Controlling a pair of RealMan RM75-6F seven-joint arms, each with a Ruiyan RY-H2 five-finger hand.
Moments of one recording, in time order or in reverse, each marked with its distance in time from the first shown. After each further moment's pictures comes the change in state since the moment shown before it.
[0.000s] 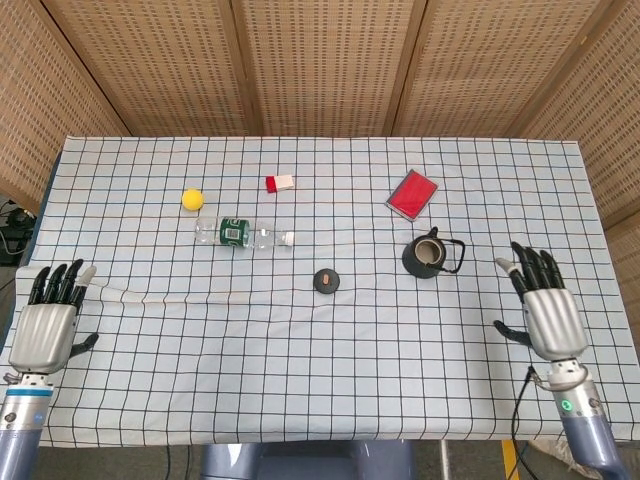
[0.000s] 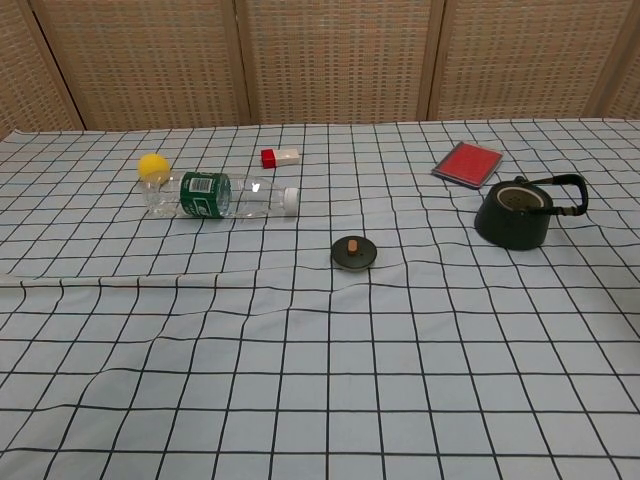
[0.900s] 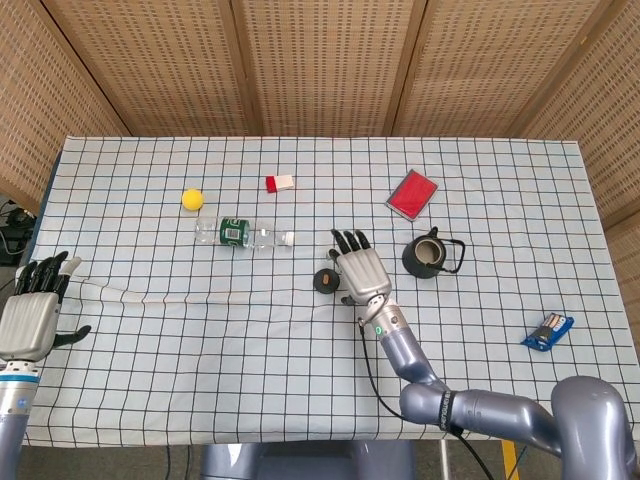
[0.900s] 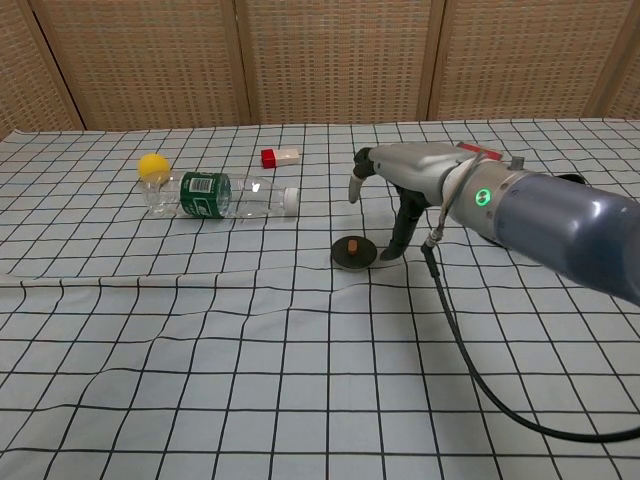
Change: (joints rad) left arm 0.035 0.055 -0.121 0.026 -0.036 -0.172 -0.178; right arm 0.615 -0.564 0.155 0.264 0.690 -0.392 -0.554
